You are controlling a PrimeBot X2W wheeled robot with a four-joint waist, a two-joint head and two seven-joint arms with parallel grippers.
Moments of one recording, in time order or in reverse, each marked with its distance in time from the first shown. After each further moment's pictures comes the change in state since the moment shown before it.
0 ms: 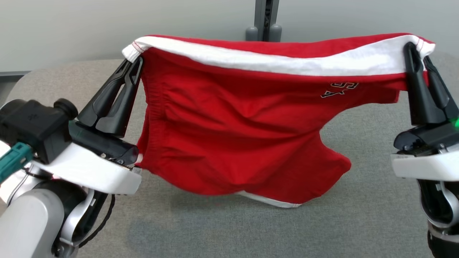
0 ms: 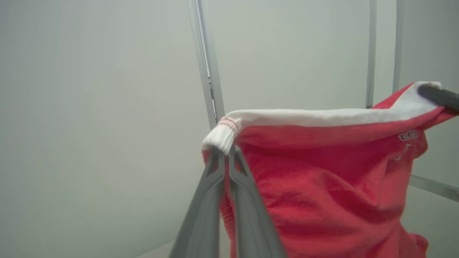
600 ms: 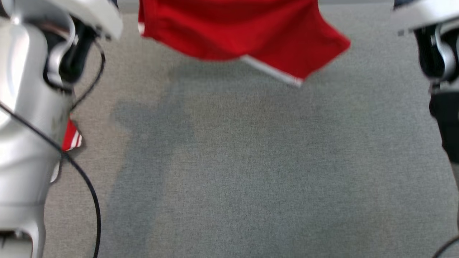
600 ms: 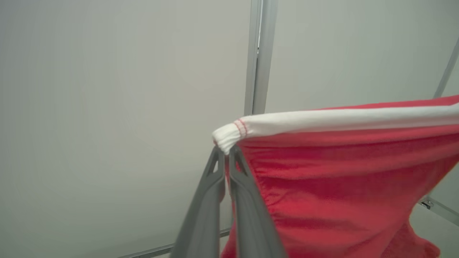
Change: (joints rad) left arm -0.597 -0.207 0.002 0.752 -0.112 -0.127 -0.035; right arm -0.676 -0.025 0.160 0.666 -0.123 0.000 -0.161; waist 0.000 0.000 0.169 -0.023
